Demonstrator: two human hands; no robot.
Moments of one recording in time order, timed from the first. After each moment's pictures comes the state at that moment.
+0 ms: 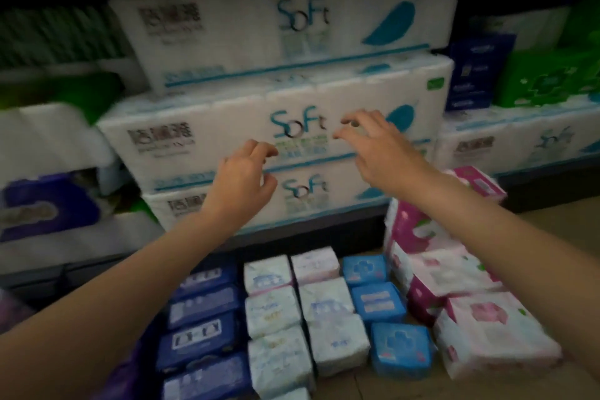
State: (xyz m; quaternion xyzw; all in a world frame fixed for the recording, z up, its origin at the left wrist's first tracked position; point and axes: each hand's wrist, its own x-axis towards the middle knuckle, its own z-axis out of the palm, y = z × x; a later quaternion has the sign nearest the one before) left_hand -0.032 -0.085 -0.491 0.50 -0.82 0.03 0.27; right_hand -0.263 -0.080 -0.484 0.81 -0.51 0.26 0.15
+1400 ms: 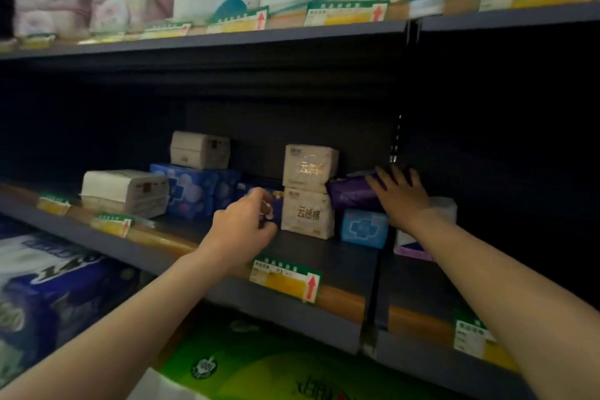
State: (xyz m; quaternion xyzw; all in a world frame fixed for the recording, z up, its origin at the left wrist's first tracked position) left_hand 0.511 -0.189 -0.180 0.70 -0.59 0.11 0.39; right_hand 0.310 -0.378 -0.138 0.79 -0.48 0.07 0.37
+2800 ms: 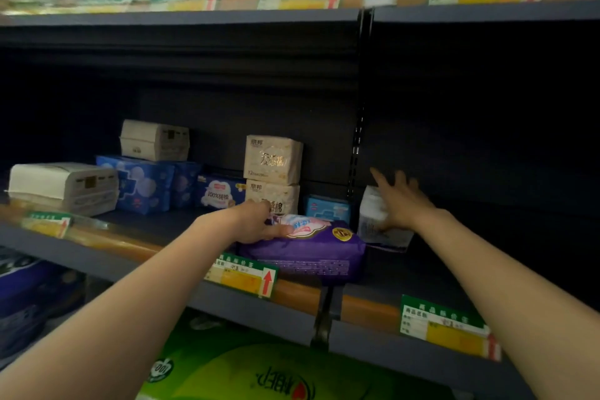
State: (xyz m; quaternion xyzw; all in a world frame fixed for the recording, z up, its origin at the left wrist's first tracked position) left_hand 0.477 -0.249 -0.155 0.75 -0.66 -0.03 0.11; right_hand 0.242 -0.362 -0.135 0.81 -0.56 0.09 0.15
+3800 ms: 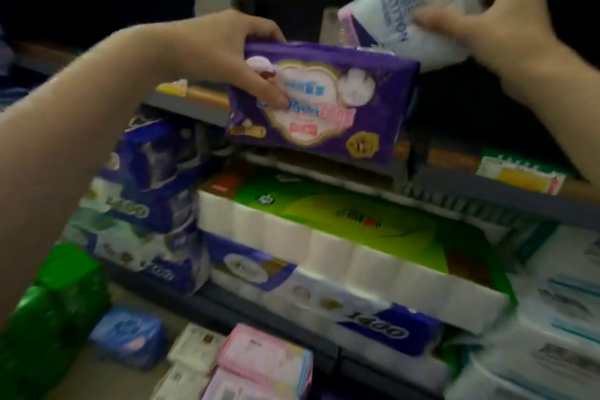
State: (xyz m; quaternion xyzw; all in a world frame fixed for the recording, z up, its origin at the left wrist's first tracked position) left_hand 0.559 -0.038 -0.135 0.66 -0.69 -0.07 0.30; right_hand 0.310 -0.164 -0.114 0.79 -0.32 0.52 -0.05
